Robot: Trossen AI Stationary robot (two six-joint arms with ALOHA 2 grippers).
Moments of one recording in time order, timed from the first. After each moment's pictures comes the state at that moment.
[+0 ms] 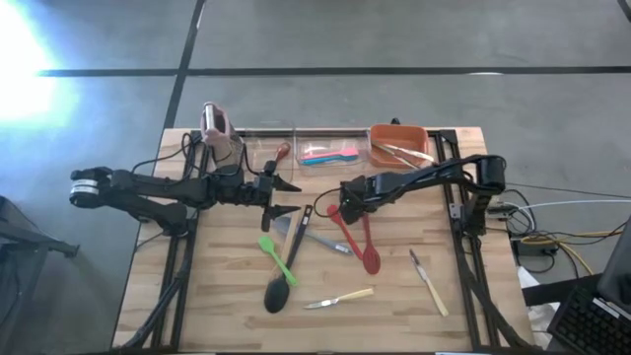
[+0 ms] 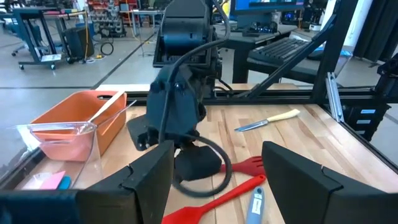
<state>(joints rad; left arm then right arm) 0.12 1.11 0.55 0.47 0.14 0.02 -0.14 1.87 1.06 -0.65 0.18 0.95</state>
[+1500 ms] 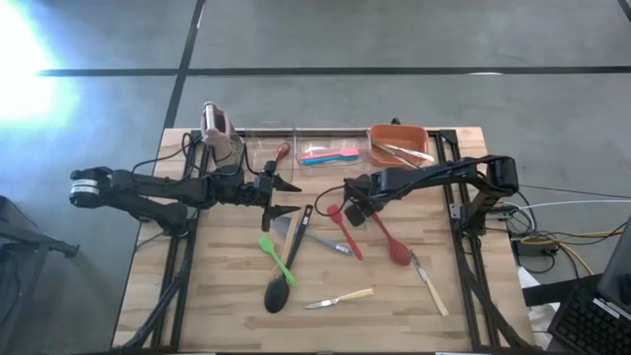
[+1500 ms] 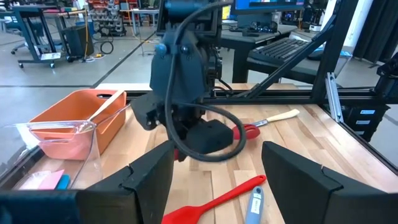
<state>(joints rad) 0.12 1.11 0.55 0.47 0.14 0.02 -0.12 1.72 1.10 -0.81 0.13 0.85</state>
